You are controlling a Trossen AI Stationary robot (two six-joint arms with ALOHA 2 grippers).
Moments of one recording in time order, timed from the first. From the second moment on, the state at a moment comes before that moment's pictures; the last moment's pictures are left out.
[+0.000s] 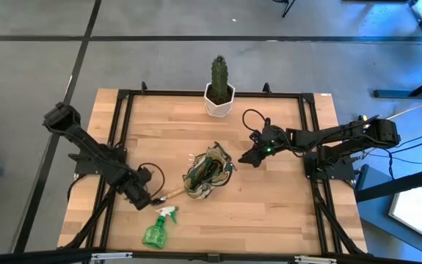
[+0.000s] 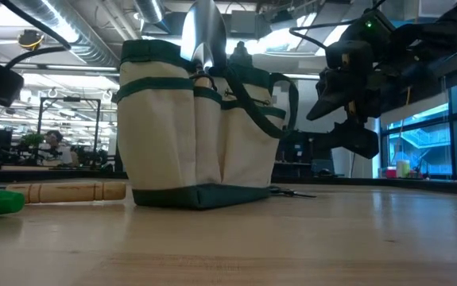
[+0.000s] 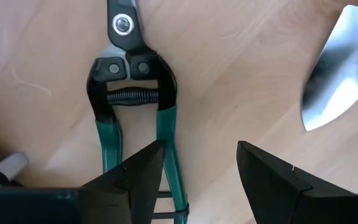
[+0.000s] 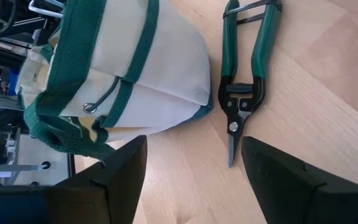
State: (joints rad) left arm -0.72 1.29 0.61 -0.81 0.00 -1.45; right arm -0.12 1.29 0.45 0.21 -0.29 0.82
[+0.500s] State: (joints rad) left arm -0.72 1.33 0.58 -0.79 0.03 -1.47; right arm -0.12 1.29 0.45 0.21 -0.29 0.83
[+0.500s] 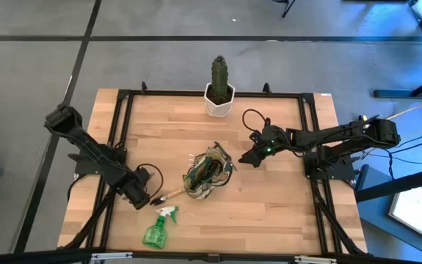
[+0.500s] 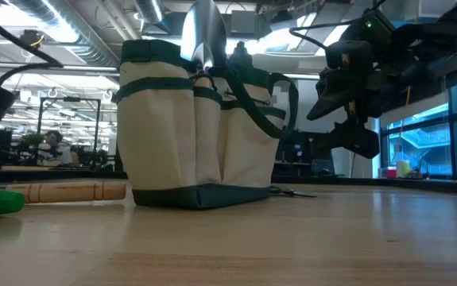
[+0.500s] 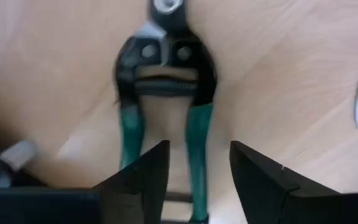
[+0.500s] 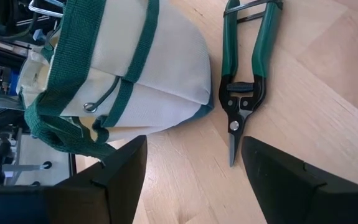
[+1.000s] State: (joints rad) left arm -0.72 1.33 0.58 -0.75 0.04 -1.47; right arm -0.12 1.29 0.45 0.21 -0.32 0.83
